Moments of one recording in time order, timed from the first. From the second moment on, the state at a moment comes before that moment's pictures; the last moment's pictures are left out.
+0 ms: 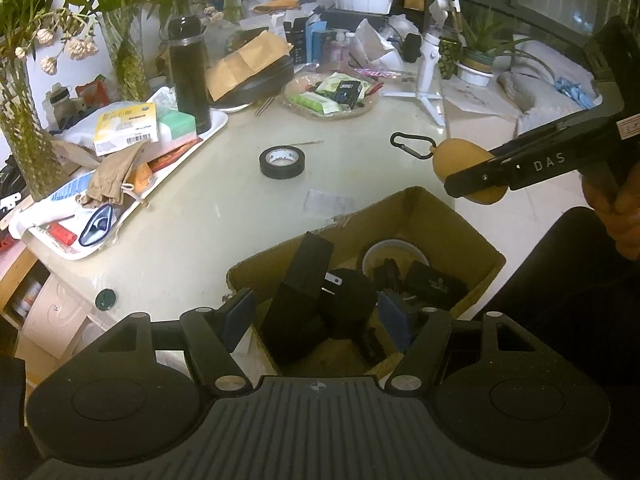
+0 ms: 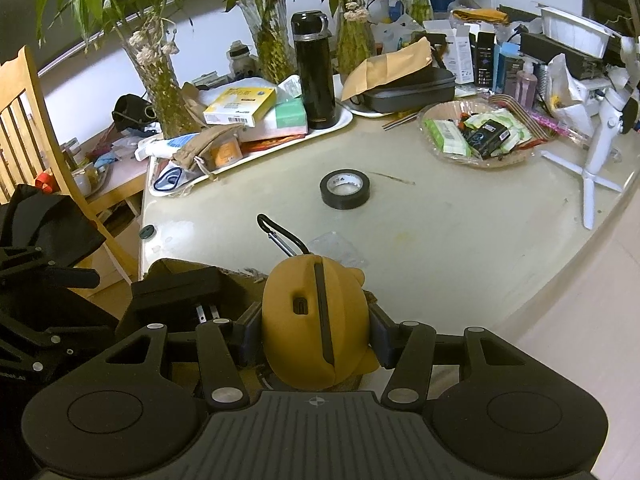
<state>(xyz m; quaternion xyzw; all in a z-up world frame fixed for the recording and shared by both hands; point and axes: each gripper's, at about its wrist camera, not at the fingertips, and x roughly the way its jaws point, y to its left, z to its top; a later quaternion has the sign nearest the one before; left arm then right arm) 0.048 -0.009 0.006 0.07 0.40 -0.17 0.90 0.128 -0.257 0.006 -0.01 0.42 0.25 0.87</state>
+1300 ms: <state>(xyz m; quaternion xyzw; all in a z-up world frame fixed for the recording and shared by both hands) 0.059 -0.006 0.002 0.07 0.44 -0.14 0.88 0.127 -0.240 -0.015 -0.04 0.46 0.25 0.85</state>
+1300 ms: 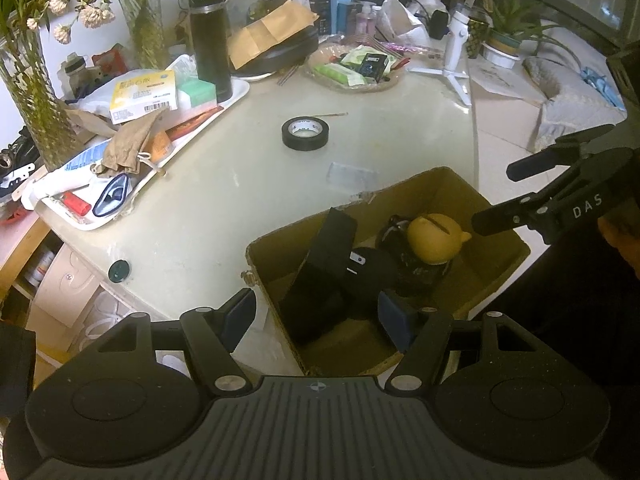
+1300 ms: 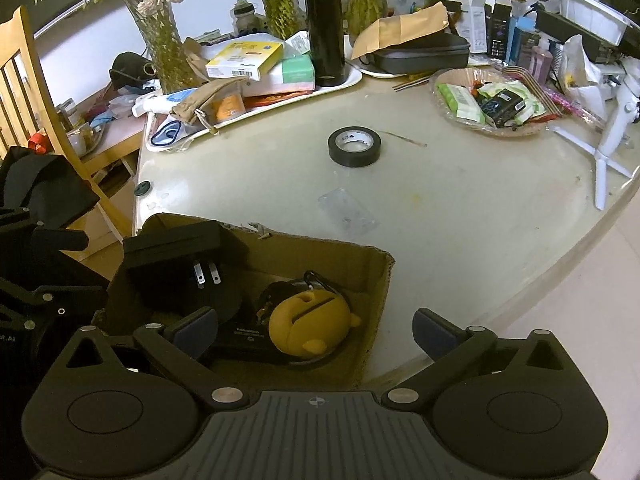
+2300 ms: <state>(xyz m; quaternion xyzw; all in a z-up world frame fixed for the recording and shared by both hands) 0.088 -0.001 0.001 0.05 0.44 -0.14 0.89 0.155 -0.231 -0.012 -0.02 0.47 0.24 0.85</state>
